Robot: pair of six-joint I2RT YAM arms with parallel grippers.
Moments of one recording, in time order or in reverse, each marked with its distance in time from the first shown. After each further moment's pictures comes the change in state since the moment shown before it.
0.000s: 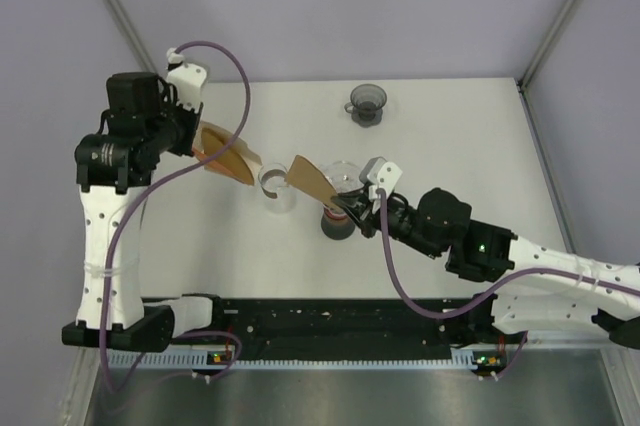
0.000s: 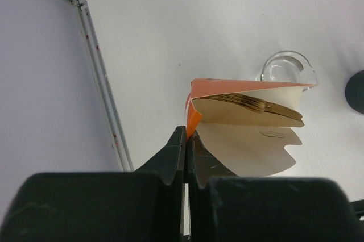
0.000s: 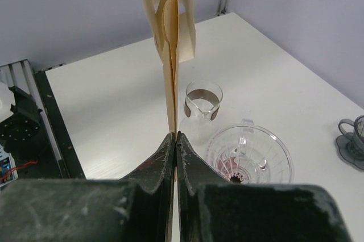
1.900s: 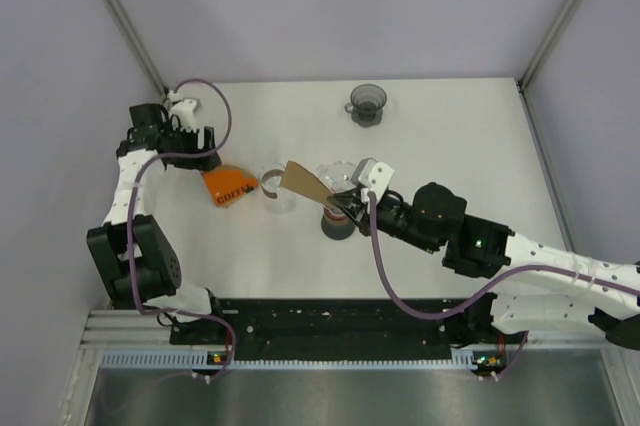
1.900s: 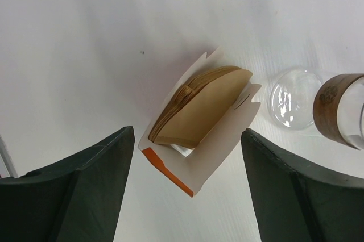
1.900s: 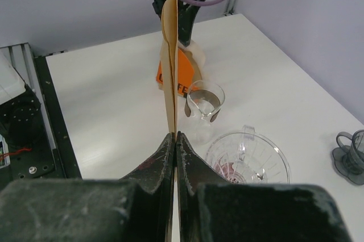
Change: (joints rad) left arm 0.387 0.287 -0.612 0.610 0.443 -0.005; right arm -0.031 0.025 0.029 -0.021 -0.080 -0.067
